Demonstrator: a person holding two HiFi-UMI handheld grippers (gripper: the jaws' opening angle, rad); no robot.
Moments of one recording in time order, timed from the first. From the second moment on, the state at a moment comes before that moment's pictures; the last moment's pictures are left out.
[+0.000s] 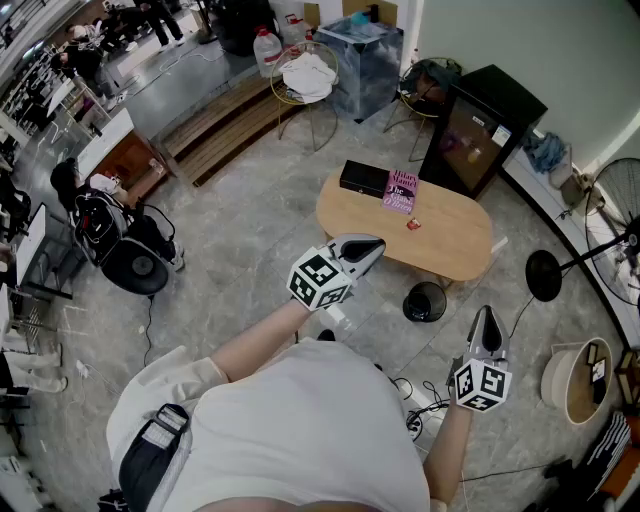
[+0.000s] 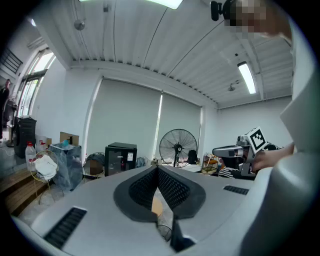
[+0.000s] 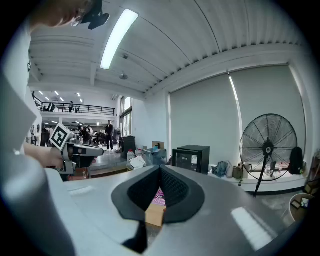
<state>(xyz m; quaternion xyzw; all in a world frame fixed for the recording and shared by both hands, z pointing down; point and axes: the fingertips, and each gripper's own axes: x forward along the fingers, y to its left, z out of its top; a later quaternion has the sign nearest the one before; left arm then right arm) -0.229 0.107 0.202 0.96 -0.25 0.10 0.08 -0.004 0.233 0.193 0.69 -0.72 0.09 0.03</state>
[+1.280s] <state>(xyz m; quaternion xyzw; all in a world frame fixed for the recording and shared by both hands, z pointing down) -0.293 0.092 0.222 0.96 -0.22 0.11 0.10 -0.072 0.209 0.201 0.71 -0.70 0.09 0.03</state>
